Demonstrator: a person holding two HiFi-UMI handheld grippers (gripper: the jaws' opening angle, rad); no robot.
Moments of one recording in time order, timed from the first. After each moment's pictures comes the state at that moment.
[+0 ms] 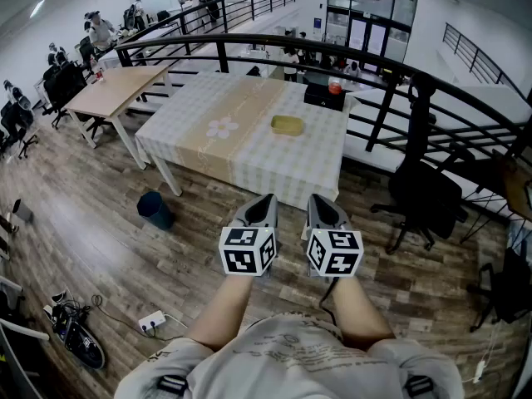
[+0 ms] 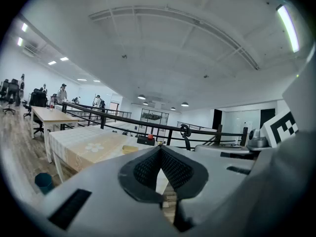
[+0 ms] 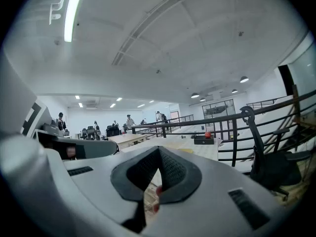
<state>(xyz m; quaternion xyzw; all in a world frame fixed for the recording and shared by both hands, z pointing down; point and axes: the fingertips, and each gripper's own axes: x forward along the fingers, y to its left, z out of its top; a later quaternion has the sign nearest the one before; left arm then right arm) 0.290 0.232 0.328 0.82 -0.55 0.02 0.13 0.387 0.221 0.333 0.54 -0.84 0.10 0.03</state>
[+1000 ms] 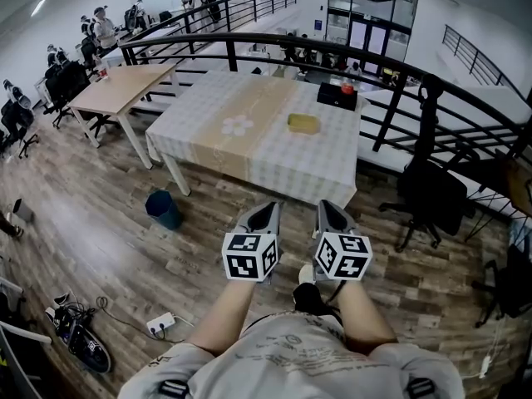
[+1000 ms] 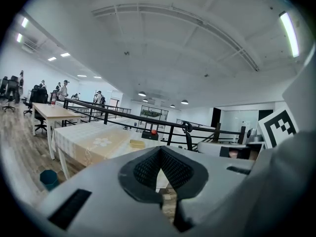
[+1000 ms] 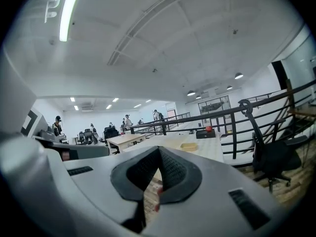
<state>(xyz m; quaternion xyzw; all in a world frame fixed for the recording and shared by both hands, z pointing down) 0.210 0.262 0.356 0.82 -0.55 0.03 0.15 0.326 0.246 0.357 0.55 -0.82 0.13 0.02</state>
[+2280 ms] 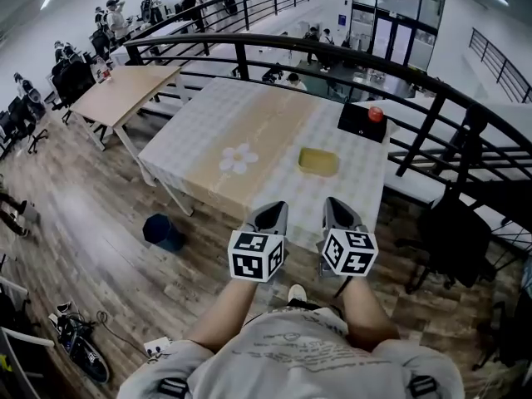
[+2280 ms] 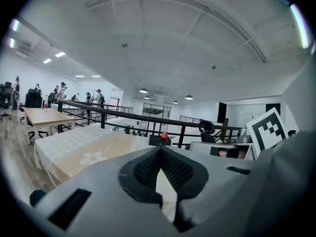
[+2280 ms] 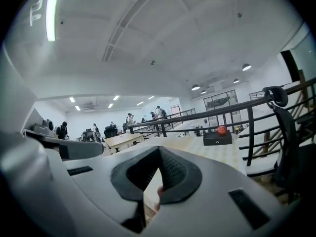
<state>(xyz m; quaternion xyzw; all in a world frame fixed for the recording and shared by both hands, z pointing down) 0.211 -0.056 0.365 0.82 -0.55 0.06 0.14 0.319 -0.092 0.379 0.52 -0.84 0.14 0.03</state>
